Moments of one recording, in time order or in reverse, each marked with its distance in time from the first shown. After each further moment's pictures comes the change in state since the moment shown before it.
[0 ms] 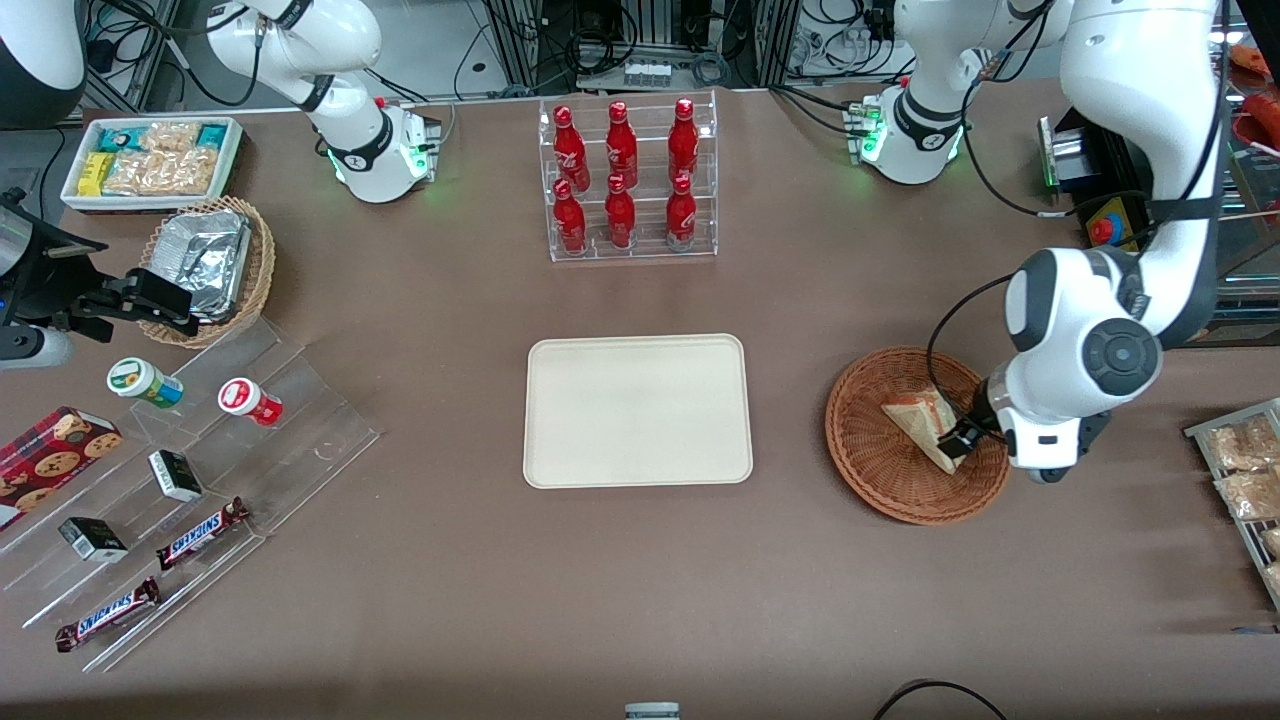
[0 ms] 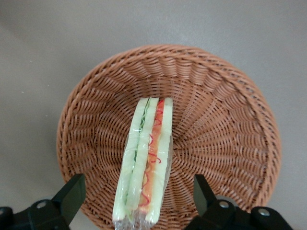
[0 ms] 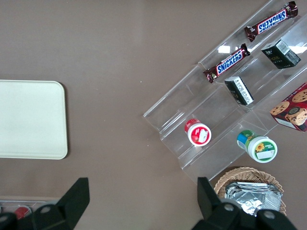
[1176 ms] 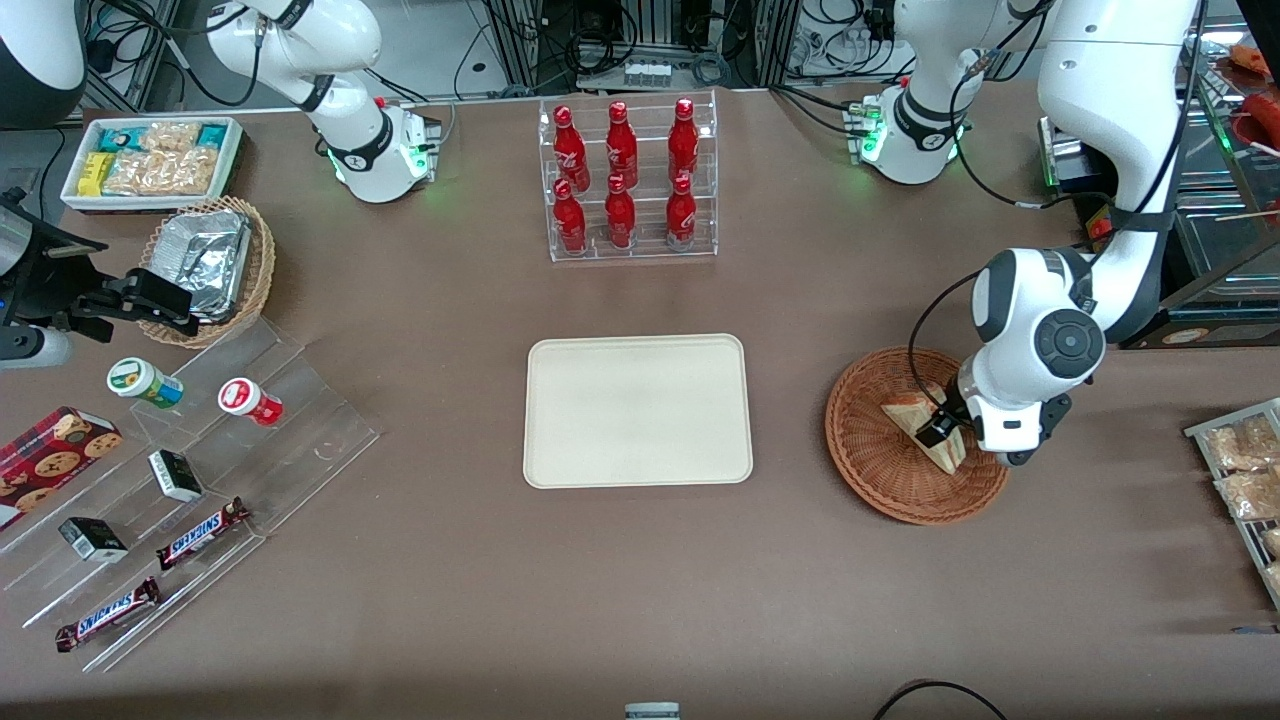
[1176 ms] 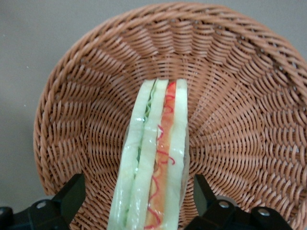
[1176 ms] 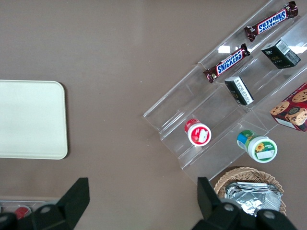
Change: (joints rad) arm -0.025 -0.001 0.000 -0.153 0.000 0.171 -0.034
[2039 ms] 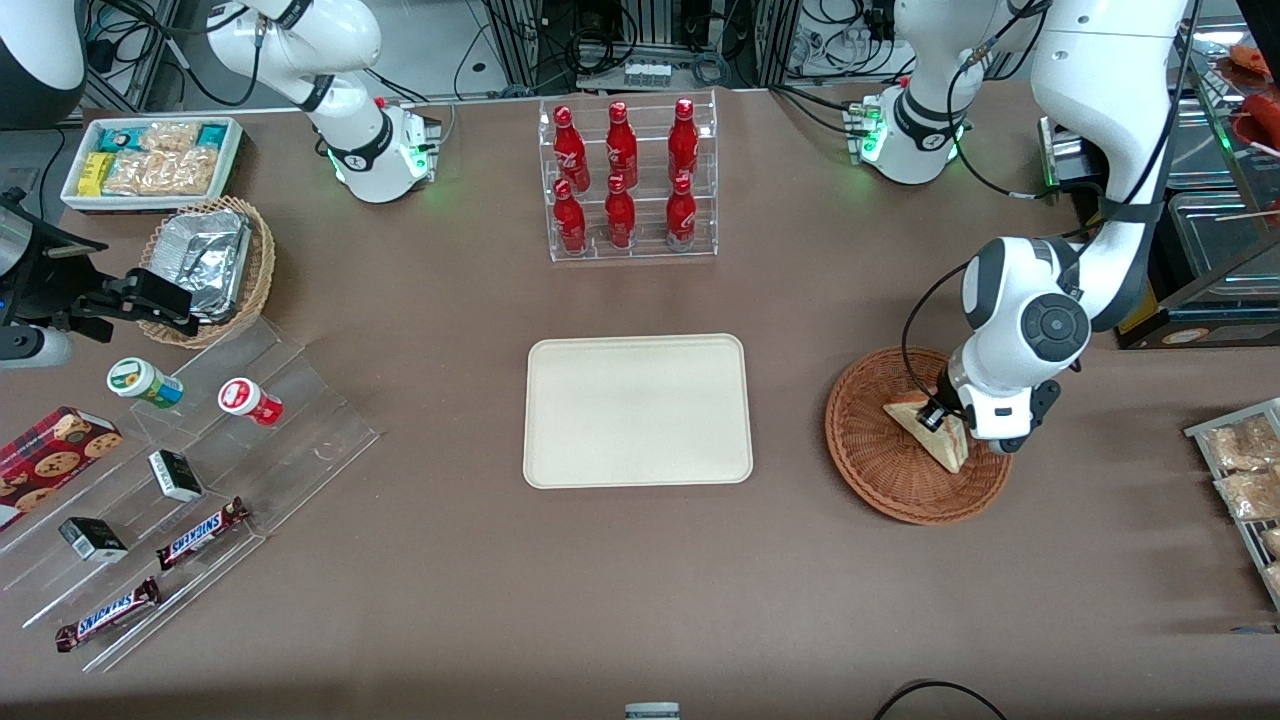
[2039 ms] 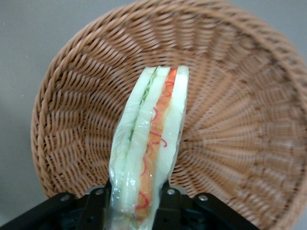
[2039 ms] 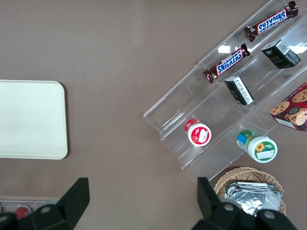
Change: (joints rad) arm -0.010 -0.041 -0.003 -0.037 0.000 0.038 -0.045
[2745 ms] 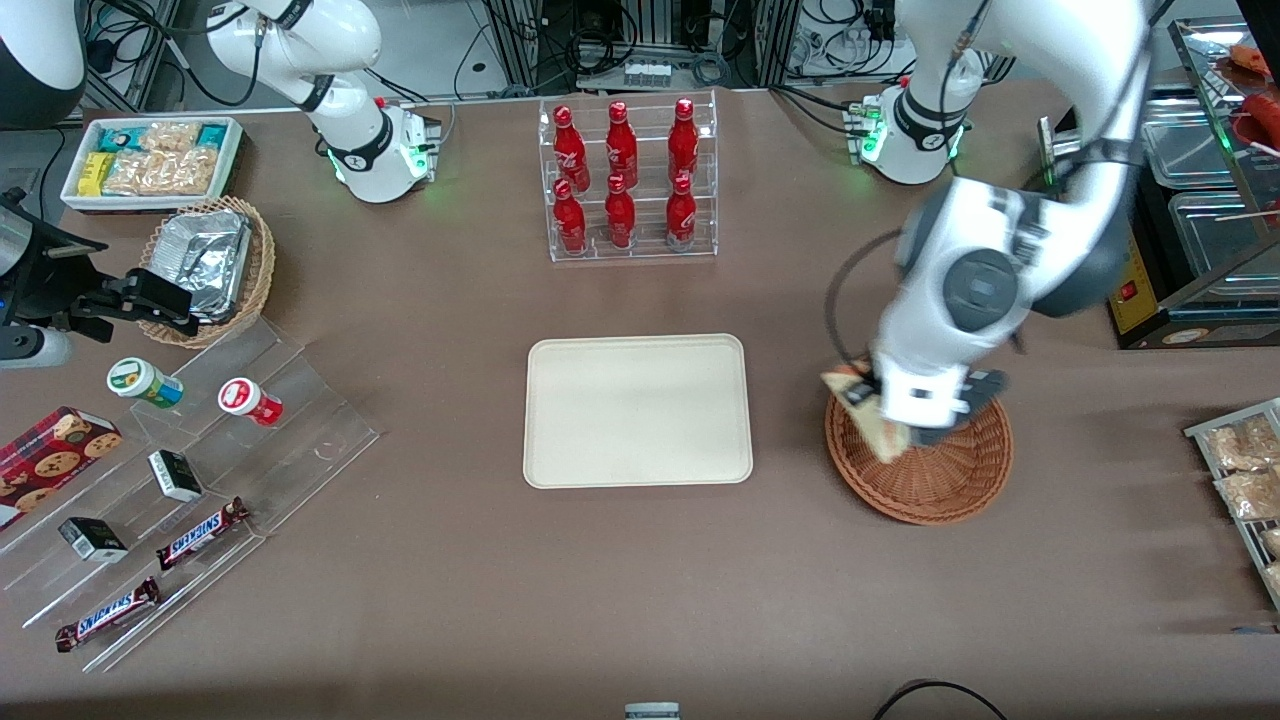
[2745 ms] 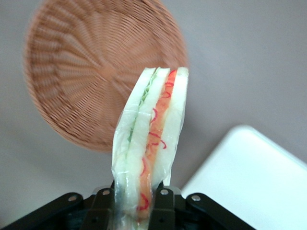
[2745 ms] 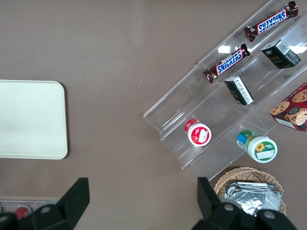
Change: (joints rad) arm -0.267 -0.006 -0.030 0.391 0.000 -0.469 -0.032
